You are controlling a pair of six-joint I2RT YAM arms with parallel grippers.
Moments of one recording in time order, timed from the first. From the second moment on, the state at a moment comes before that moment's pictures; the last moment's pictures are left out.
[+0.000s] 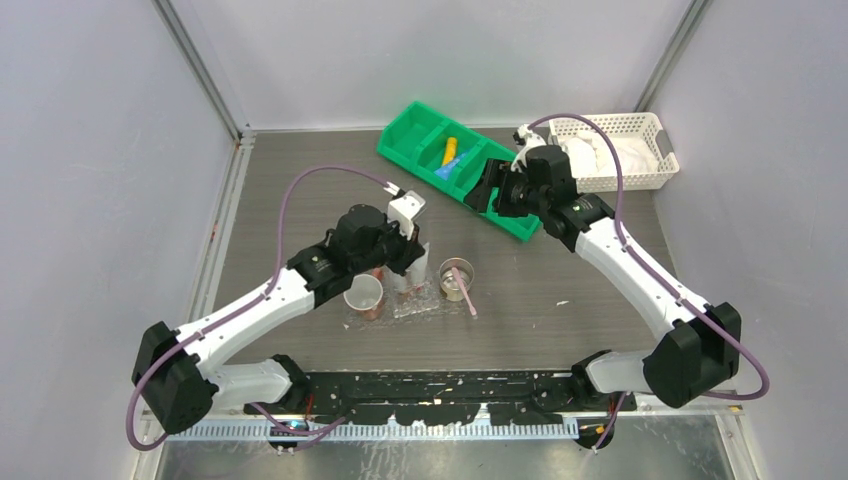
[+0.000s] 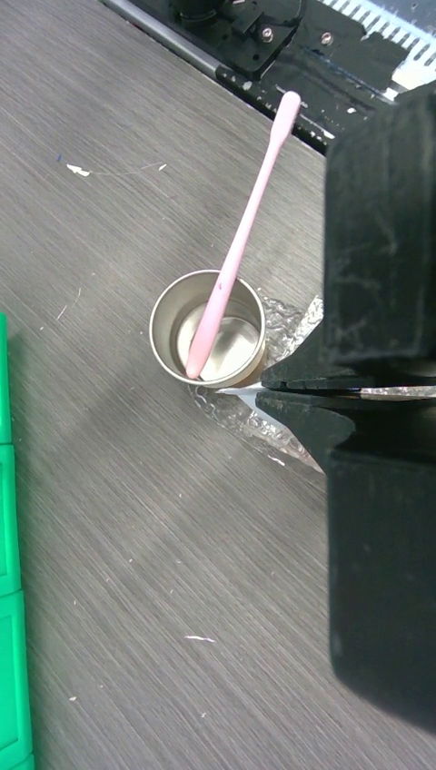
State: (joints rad) left arm -0.77 1.16 0.91 -0.20 0.12 -0.08; right arm 0.43 1.32 1.16 -0.37 -0.16 0.50
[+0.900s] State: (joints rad) left arm -0.77 1.11 0.97 -0.22 -0.06 -0.10; right arm 0.42 1.76 1.63 -0.57 0.03 0.44
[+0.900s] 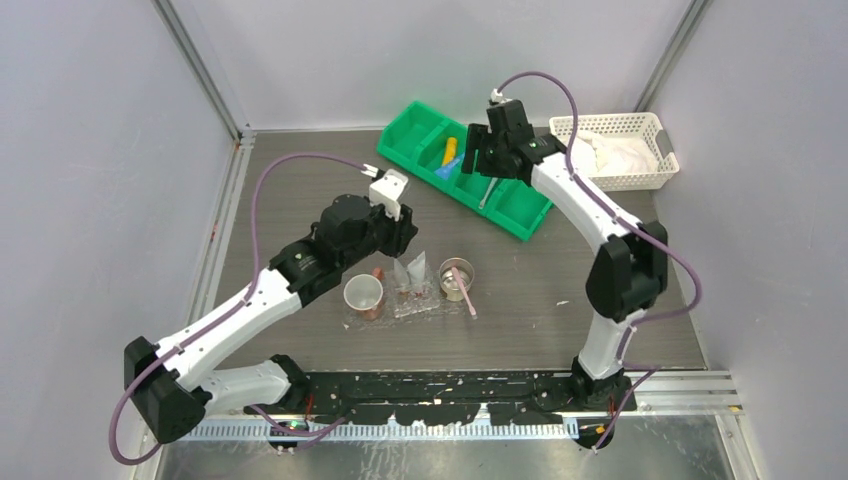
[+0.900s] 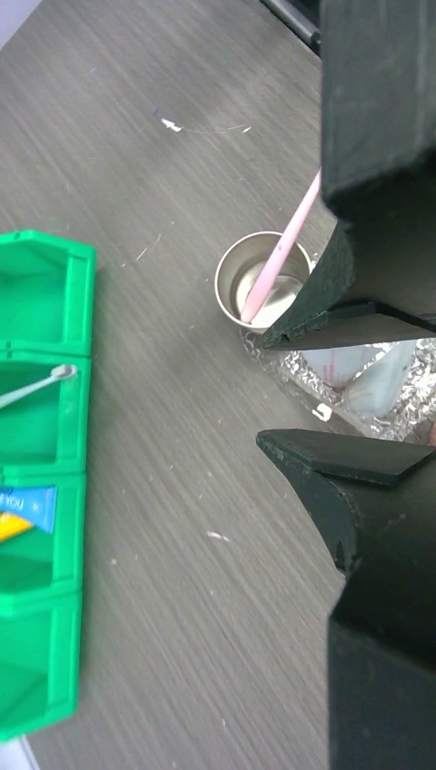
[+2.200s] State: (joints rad) left arm -0.77 1.01 1.03 -0.48 -0.24 -0.19; right arm 0.22 1.88 1.62 -0.55 0.16 0.53
